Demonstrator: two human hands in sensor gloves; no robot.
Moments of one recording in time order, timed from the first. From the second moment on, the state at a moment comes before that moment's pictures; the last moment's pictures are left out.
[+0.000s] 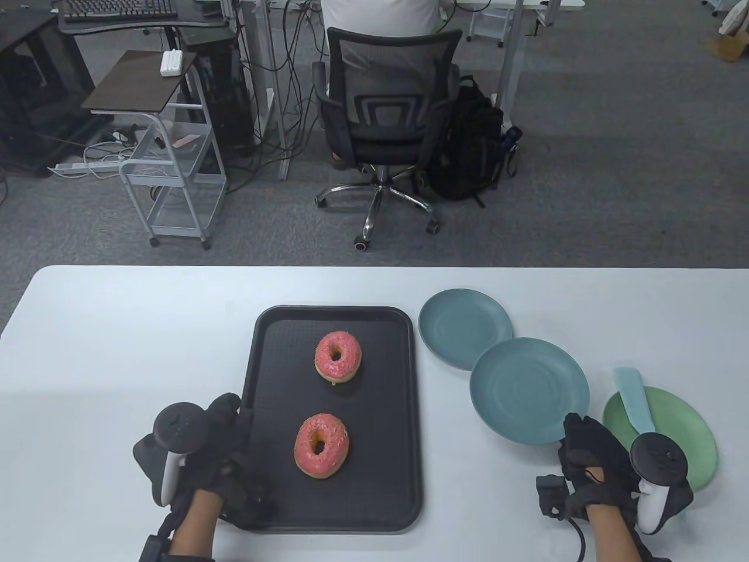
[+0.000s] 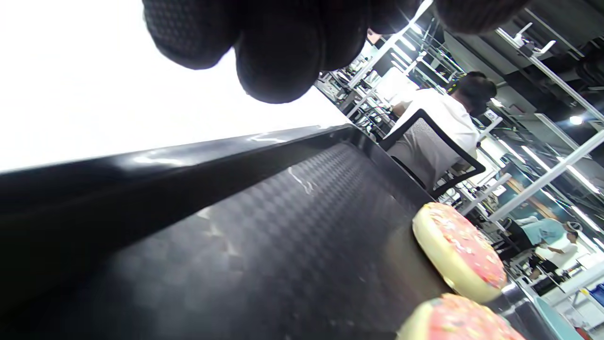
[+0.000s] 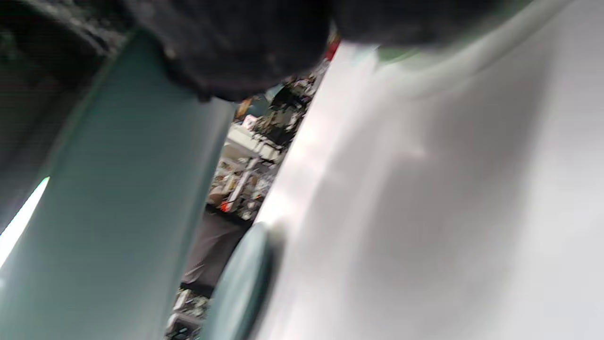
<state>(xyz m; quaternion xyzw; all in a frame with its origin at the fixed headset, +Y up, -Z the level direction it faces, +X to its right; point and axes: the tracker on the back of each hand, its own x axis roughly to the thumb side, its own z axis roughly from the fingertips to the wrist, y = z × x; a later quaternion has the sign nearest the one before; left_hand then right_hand) -0.282 -0.730 -0.308 0.01 0.18 0.36 0.92 0.349 -0.757 -0.294 -0.28 -0.11 0.81 0.50</state>
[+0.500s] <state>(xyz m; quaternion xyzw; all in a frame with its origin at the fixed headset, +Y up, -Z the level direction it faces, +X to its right) -0.287 -0.733 -0.309 0.01 0.18 0.36 0.91 0.362 -0.775 -0.295 -0.34 -0.05 0.84 0.43</state>
